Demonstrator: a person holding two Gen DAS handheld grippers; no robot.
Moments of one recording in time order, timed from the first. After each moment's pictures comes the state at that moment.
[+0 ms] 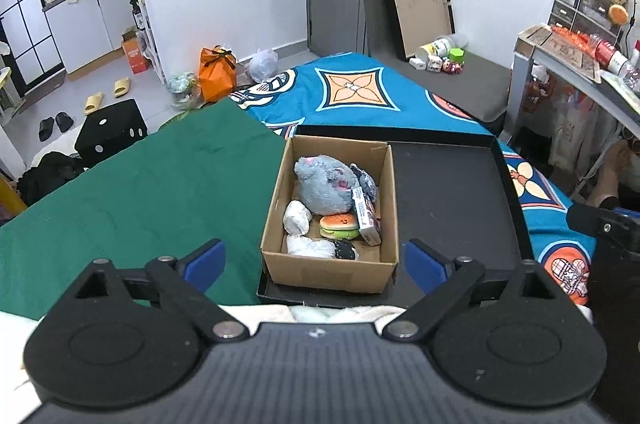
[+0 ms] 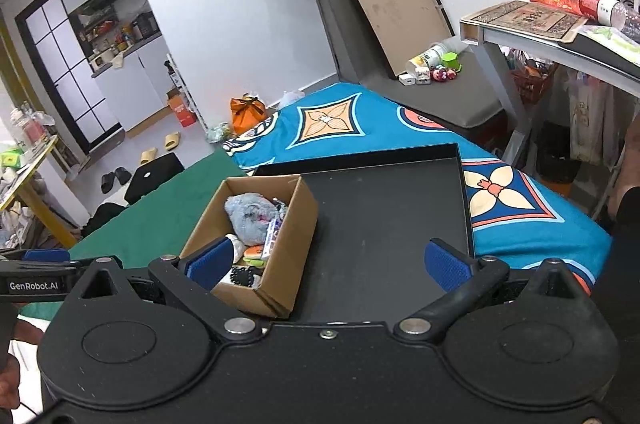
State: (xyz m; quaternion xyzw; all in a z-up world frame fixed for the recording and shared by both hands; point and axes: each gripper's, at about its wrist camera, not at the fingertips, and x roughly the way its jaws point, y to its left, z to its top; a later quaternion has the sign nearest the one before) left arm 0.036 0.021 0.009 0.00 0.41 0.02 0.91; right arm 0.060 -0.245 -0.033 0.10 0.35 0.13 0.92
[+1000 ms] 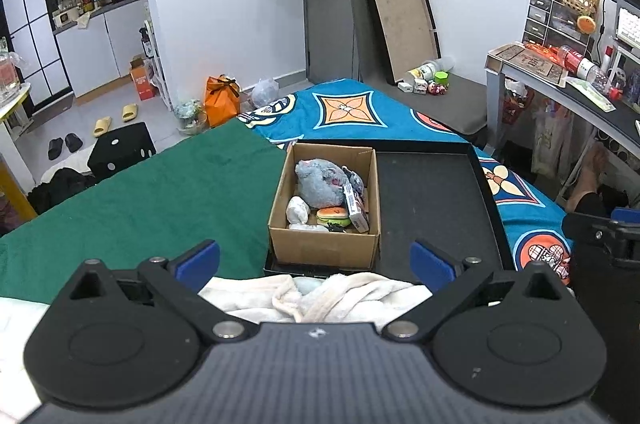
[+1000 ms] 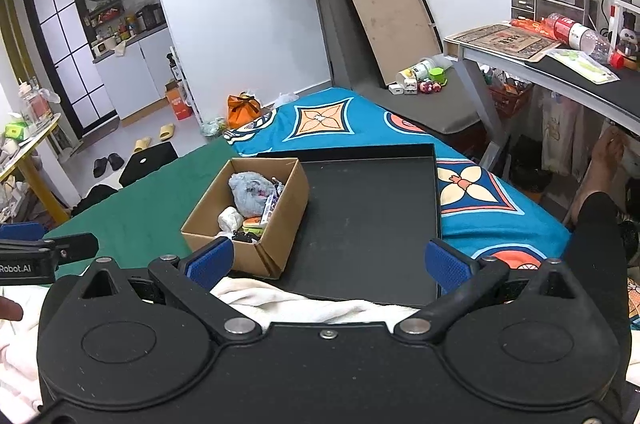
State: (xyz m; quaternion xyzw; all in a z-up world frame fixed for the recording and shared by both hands) left arm -0.053 0.013 0.033 0.01 0.36 0.02 0.93; right arm -0.015 -0.249 -0.011 0.05 0.33 0.12 0.93
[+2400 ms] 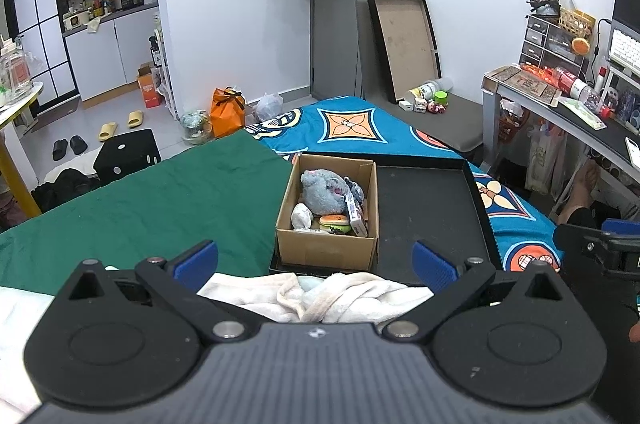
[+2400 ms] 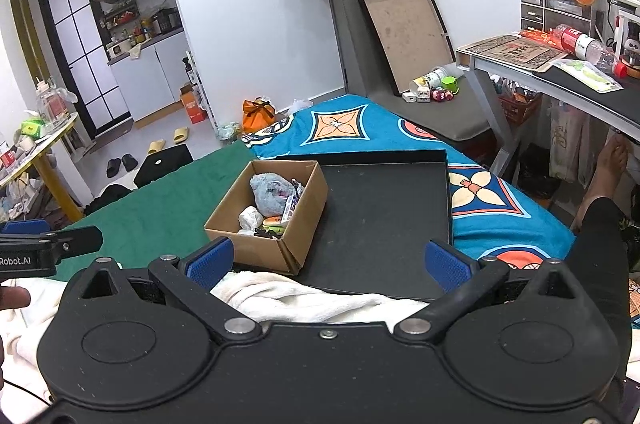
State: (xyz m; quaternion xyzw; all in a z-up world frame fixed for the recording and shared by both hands) left arm -0.087 0.021 0.050 -0.01 0.34 0.02 0.94; right arm -0.035 -0.246 -0.002 0.05 0.32 0.14 0.94
